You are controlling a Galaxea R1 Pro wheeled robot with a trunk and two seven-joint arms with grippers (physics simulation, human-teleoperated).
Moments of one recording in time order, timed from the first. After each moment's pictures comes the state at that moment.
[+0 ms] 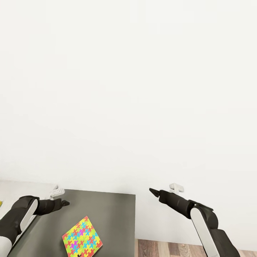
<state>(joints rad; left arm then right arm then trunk) -0.54 0.35 0.09 -0.80 0.24 0.83 -0.34 -0.24 -0.03 0.00 -1.52 -0.56 0.79 0.14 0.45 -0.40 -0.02</state>
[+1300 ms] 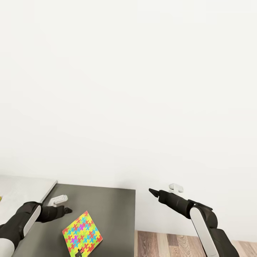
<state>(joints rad) -0.54 0.34 0.03 -0.69 0.24 0.79 -0.37 -0.24 -0.02 -0.01 -1.52 -0.56 0.81 0.14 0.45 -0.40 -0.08</state>
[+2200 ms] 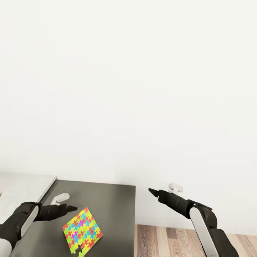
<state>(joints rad) -0.54 0.36 0.03 -0.69 0.24 0.78 -0.63 -0.24 -0.02 -0.01 -1.52 -0.56 0.81 0.14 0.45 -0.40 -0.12</state>
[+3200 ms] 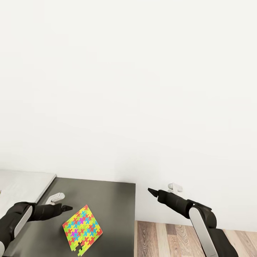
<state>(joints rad) -0.53 0.41 0.03 -0.69 0.24 0.76 -0.66 -0.24 -0.02 0.00 -1.52 -0.56 0.80 0.15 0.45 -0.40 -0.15</state>
